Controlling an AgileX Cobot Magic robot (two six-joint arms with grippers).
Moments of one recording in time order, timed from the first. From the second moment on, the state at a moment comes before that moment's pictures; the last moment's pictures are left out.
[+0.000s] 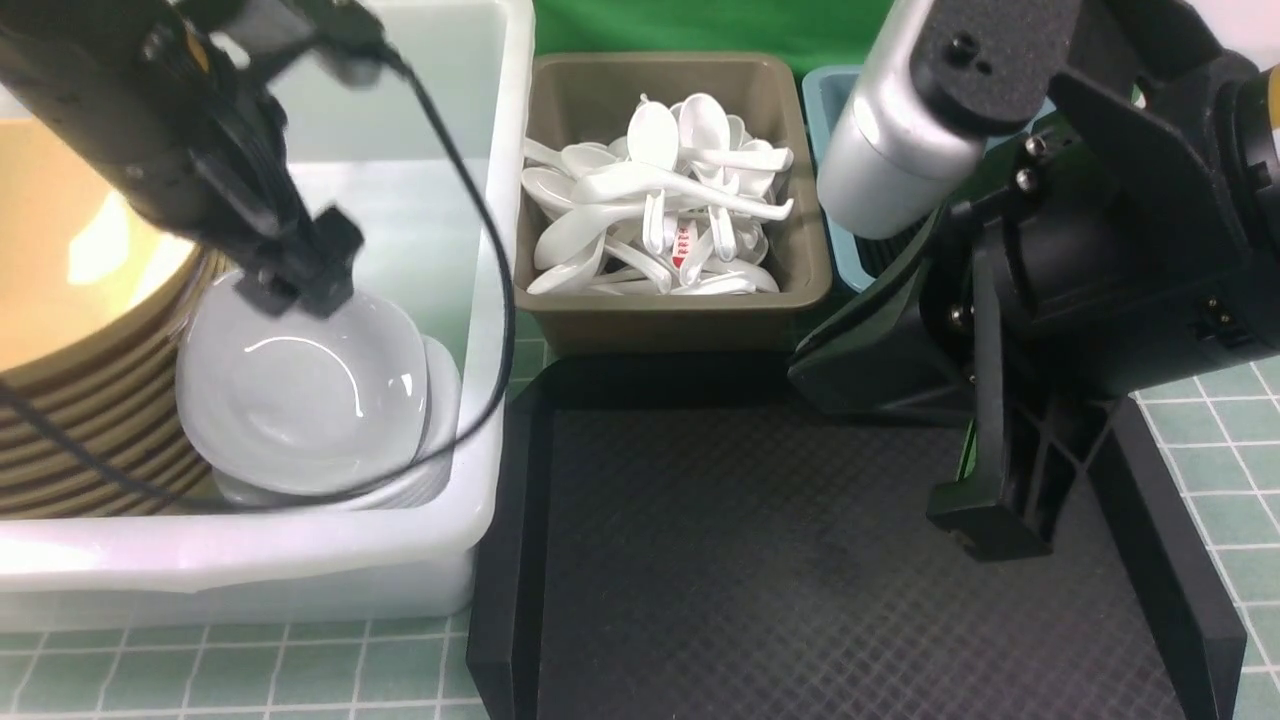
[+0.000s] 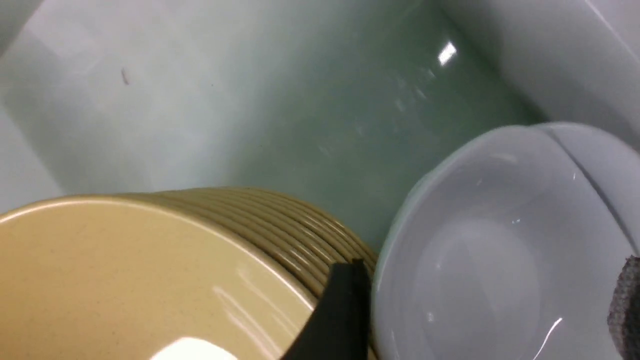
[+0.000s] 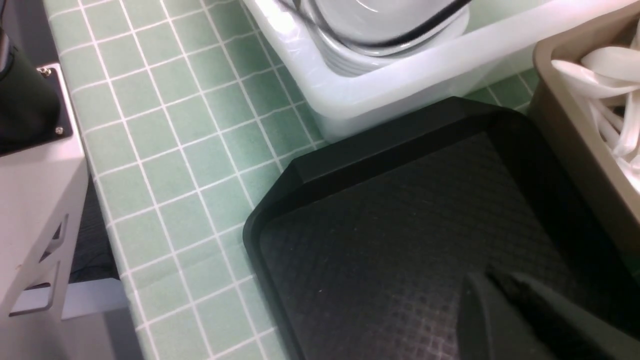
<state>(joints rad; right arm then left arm) 0.79 1.23 -1.34 0.17 1.00 -0.37 -0.30 1.48 -1.47 0.18 1.16 0.27</state>
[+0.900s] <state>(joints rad) 0.79 1.23 -1.34 0.15 0.98 -0.38 -0.30 1.04 -1.01 0.16 1.15 -0.28</state>
